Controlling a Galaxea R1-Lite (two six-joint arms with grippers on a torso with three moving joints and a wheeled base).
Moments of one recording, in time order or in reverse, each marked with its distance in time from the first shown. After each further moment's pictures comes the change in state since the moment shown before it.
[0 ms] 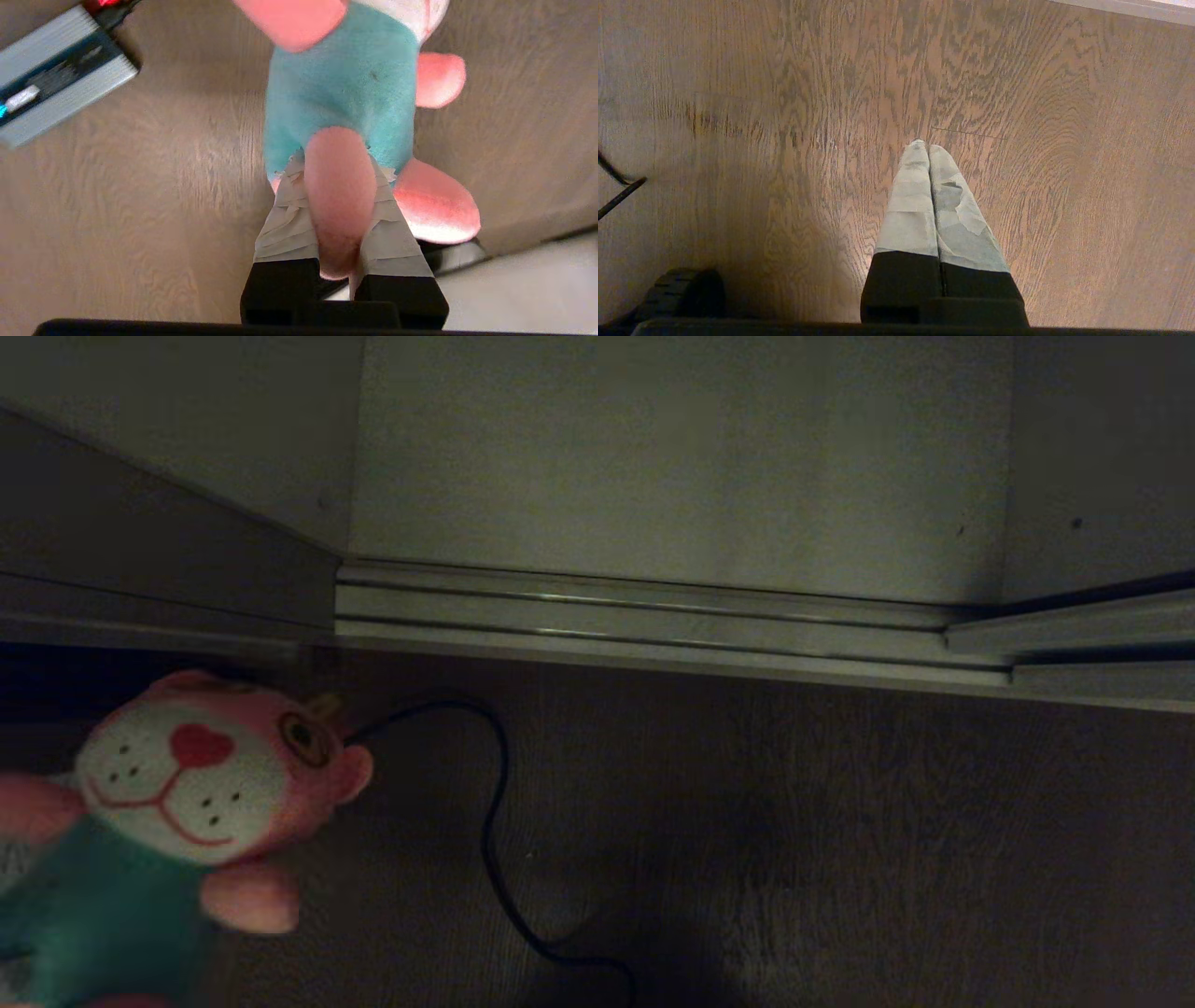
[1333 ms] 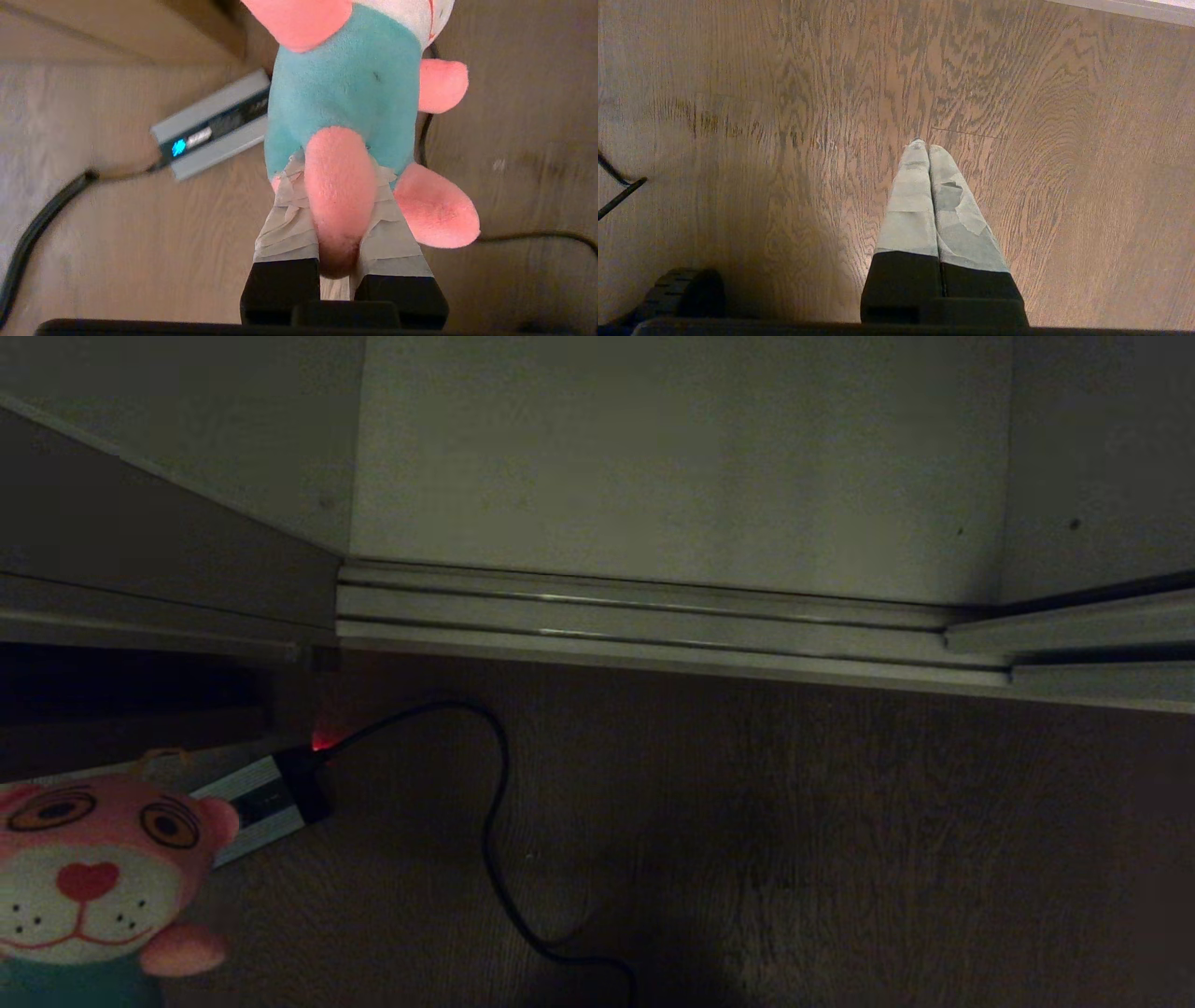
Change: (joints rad) left arm 0.258 -0.585 0.832 -0.700 0.158 0.193; right arm 0.000 0.000 0.000 0.000 0.000 0.000
